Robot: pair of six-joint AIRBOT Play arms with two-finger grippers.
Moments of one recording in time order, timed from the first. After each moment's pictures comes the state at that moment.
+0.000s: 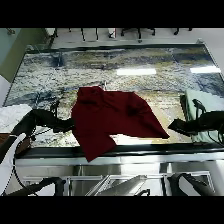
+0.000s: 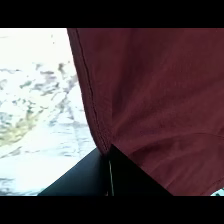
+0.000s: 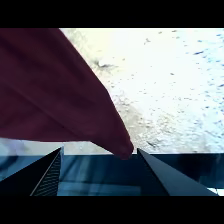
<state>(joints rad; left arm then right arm) 0.05 -1.33 0.80 -2.09 1.04 1.73 -0.34 -1.05 0.69 2.02 -1.19 -1.83</state>
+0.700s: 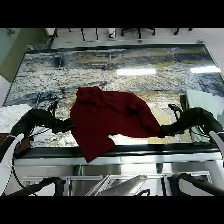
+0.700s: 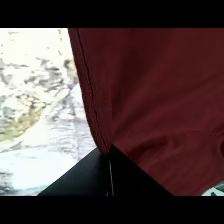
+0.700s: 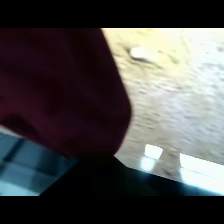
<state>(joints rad) 0.07 -1.31 0.81 -2.10 1.07 1.73 -0.15 -1.27 0.73 2.03 -1.18 -1.95</state>
